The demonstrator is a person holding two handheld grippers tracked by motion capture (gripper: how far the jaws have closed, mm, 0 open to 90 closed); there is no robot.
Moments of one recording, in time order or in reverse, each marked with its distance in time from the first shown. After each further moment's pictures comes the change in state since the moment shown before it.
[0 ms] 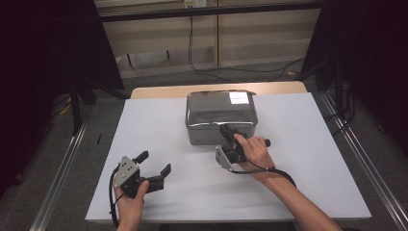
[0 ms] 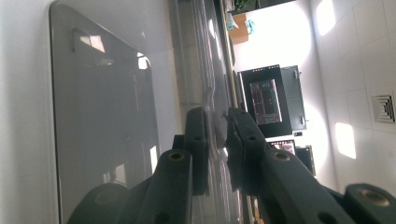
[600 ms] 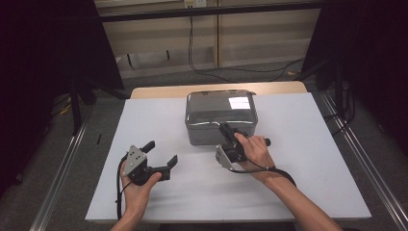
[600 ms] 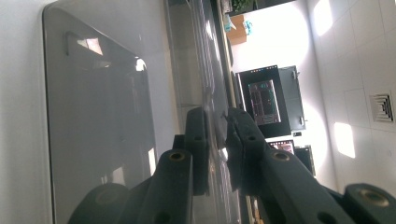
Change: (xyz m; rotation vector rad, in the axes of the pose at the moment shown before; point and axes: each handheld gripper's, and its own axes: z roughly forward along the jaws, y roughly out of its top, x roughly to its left) left arm 0.004 0.014 0.031 -0.017 -0.030 0.053; right arm -0.004 0.000 -0.001 -0.004 -0.011 0.012
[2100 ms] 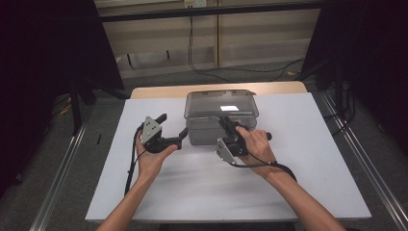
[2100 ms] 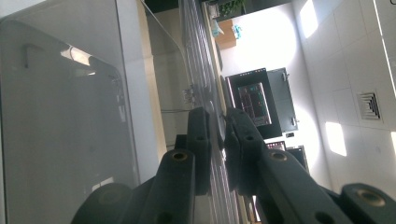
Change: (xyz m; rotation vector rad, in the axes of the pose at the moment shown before) left arm 0.024 0.034 0.078 -0.044 -0.015 0.097; right arm -0.022 0.001 0.001 -0.020 -0.036 0.025
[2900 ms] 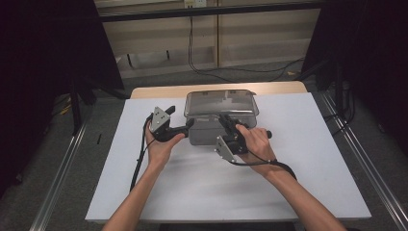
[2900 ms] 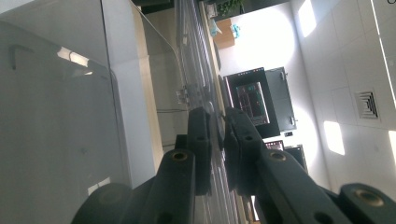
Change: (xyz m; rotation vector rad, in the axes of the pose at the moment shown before) left arm 0.008 0.000 0.039 0.000 0.013 0.001; right arm -0.006 0.002 0.001 0.002 -0.006 0.000
